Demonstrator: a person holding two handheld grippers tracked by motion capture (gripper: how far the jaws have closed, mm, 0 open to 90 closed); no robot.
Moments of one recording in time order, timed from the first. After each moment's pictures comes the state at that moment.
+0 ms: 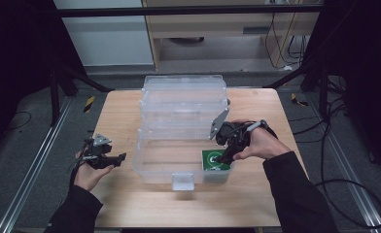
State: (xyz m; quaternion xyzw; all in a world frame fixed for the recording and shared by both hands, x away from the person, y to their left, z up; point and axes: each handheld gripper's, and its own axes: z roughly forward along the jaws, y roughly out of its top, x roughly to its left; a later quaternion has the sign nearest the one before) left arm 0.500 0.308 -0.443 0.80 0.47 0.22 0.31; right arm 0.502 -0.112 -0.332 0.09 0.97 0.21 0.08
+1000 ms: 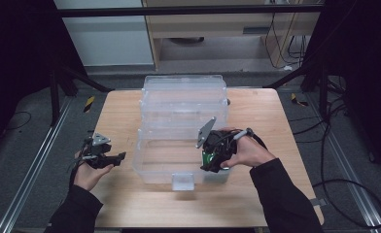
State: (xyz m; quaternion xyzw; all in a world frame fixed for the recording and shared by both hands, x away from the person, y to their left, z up) left arm 0.500 0.309 -0.442 0.79 0.47 0.22 0.31; right arm 0.494 -0.080 -0.350 0.07 0.97 0.23 0.06
